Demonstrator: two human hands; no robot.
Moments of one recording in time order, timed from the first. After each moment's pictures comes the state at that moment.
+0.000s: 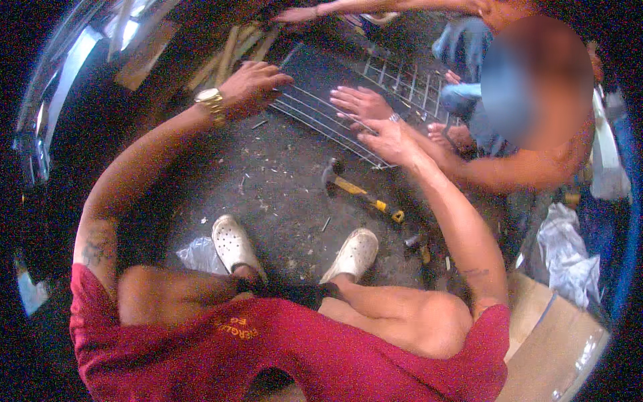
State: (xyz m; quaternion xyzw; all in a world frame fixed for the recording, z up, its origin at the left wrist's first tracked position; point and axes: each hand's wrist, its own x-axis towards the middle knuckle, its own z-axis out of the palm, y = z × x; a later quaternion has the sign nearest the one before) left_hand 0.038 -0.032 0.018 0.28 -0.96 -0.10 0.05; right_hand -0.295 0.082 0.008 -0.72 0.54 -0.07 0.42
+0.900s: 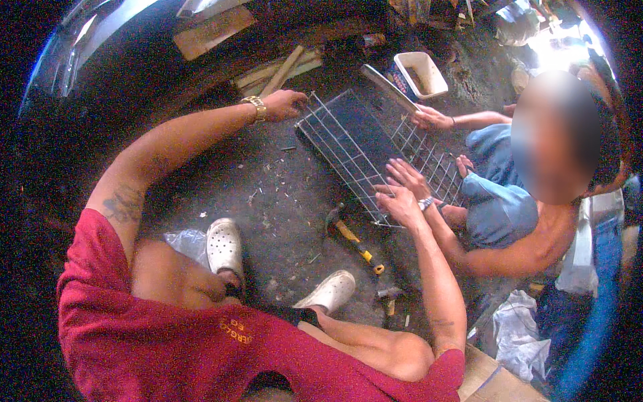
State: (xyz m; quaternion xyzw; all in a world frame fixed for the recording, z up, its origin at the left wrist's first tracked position) left_hand 0.094 -0.074 -0.051 0.51 -0.78 -0.35 0.08; right_hand -0.298 0.073 -0.005 -0.60 0.62 -0.02 0.50
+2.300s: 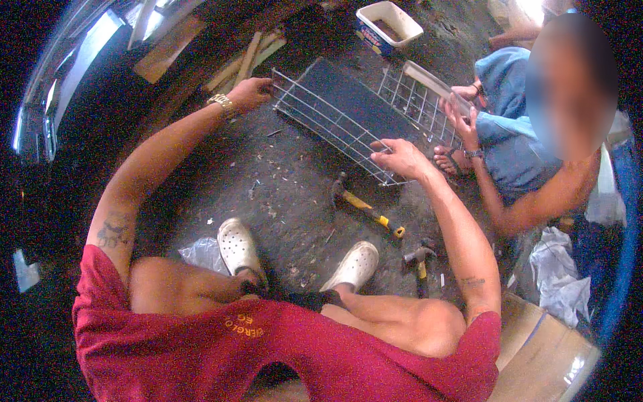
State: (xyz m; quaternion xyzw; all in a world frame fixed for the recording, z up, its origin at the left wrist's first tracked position) left_hand 0.098 -0.073 -0.057 0.51 -0.79 -0.34 0.07; right_hand -0.294 0.069 0.016 -0.64 0.62 0.04 0.46
